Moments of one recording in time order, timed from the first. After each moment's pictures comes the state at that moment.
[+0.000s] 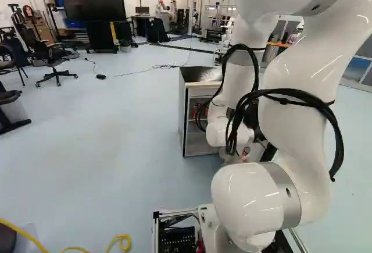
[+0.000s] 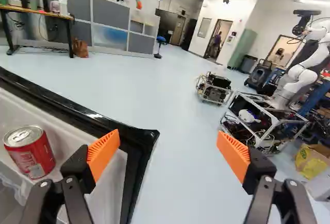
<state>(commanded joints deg) -4.2 -15.9 -12.3 80.7 81.7 -10.2</state>
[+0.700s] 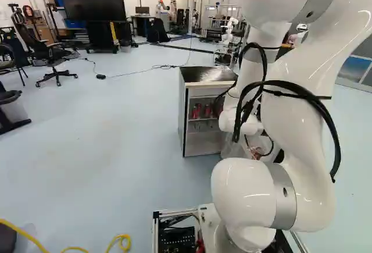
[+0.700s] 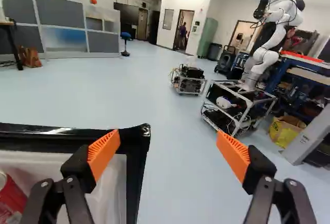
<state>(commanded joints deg) -17.8 -21.5 -22.3 80.7 81.7 -10.2</state>
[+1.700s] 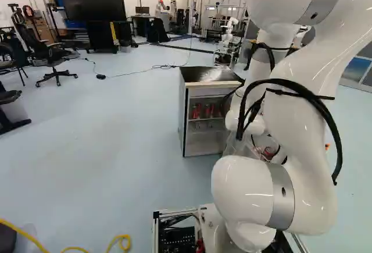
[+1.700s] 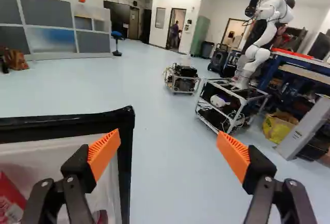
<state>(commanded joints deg) -20.1 -20.3 -20.3 76.3 81.7 -10.2</state>
